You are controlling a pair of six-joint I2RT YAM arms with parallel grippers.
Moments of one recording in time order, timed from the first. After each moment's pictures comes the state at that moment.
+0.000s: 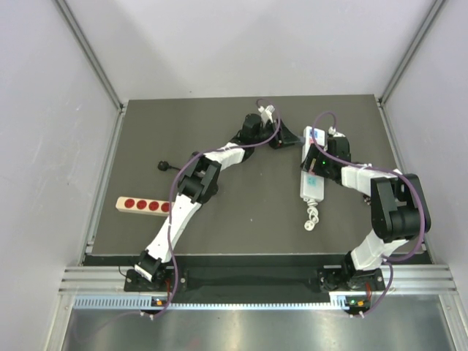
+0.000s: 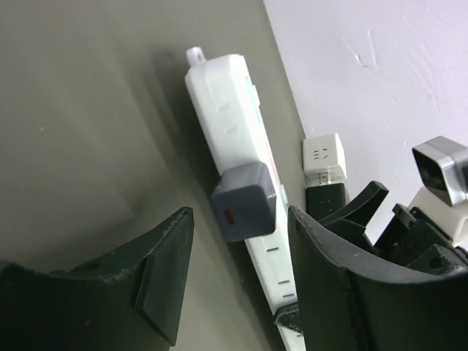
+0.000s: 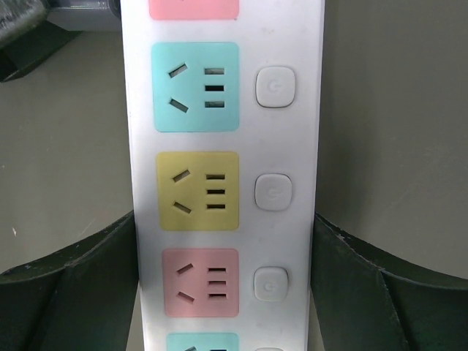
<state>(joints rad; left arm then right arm) -0.57 2.77 2.18 0.43 0.69 -1.00 0.13 1.65 0.82 0.05 -0.04 0.40</state>
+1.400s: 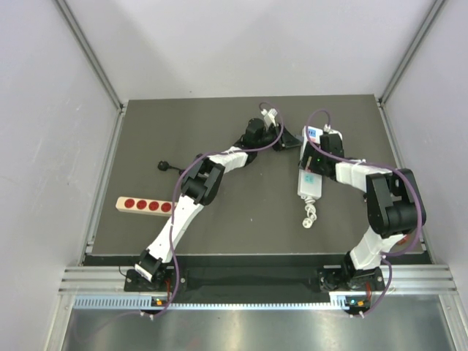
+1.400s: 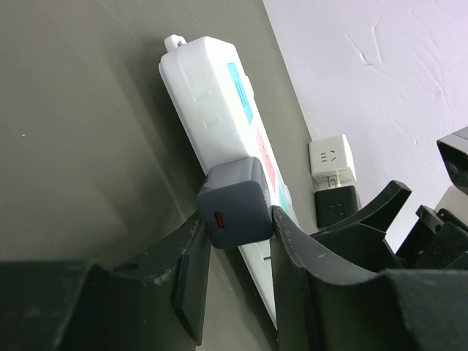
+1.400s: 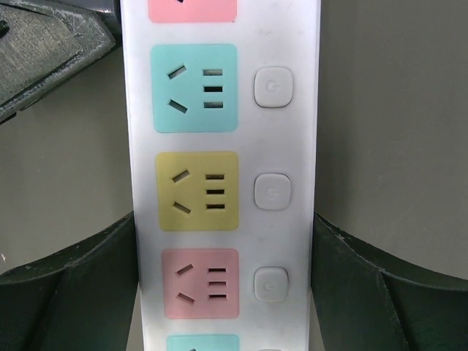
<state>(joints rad) -0.58 2.82 2.21 0.50 0.66 -1.00 0.18 1.70 0.89 0.00 0.06 0.42</state>
